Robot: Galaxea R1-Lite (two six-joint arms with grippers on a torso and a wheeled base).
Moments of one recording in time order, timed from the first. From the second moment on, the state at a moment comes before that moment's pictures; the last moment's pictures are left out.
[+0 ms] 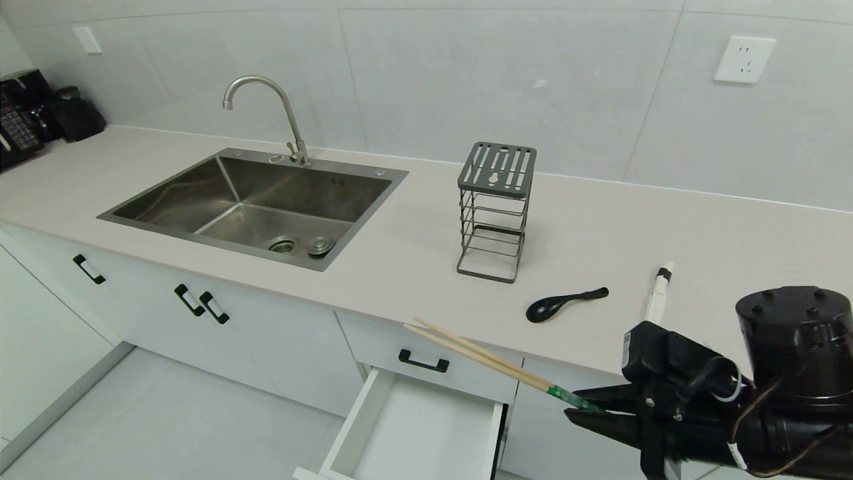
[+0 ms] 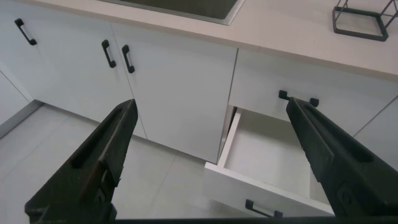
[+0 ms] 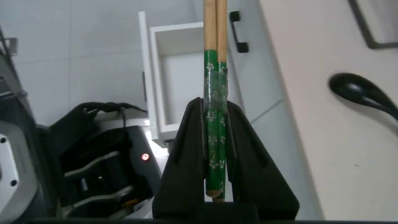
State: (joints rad) left arm 0.00 0.00 0.00 0.00 0.07 -0.05; right arm 0.66 1.50 -0.50 -0.51 0.29 -0.42
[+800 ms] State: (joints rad) left arm 0.00 0.00 0.00 0.00 0.07 -0.05; right arm 0.85 1.65 -0.62 -0.53 0.20 -0.22
